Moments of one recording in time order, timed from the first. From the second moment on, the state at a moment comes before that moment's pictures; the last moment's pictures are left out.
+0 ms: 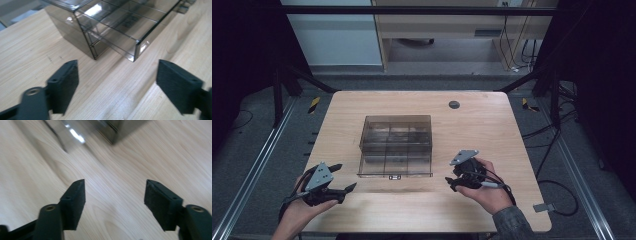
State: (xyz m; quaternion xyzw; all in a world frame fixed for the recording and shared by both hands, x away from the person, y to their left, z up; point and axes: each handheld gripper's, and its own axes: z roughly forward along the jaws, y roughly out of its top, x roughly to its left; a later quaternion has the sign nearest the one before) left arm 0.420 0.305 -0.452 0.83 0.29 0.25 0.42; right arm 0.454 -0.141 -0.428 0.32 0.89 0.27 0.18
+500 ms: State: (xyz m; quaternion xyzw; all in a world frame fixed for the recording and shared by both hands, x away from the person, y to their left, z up) left arm 0.410 0.316 -0.481 0.76 0.34 0.30 0.46; right arm 0.448 -0.195 -0.446 0.39 0.89 0.18 0.15
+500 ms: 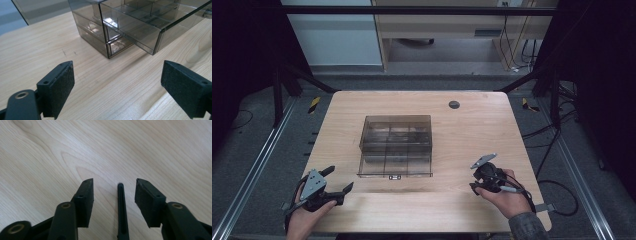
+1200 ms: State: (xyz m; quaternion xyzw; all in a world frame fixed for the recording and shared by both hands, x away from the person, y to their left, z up) left arm 0.407 0.320 -0.494 0.76 0.35 0.31 0.45; right arm 0.444 -0.225 -0.463 0.43 0.88 0.15 0.12
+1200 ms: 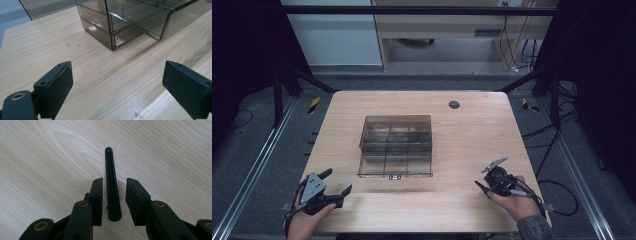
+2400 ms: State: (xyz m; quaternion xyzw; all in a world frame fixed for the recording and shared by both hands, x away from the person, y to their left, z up) left arm 0.414 0.337 -0.502 0.73 0.40 0.31 0.46; right arm 0.443 -0.213 -0.446 0.42 0.88 0.21 0.13
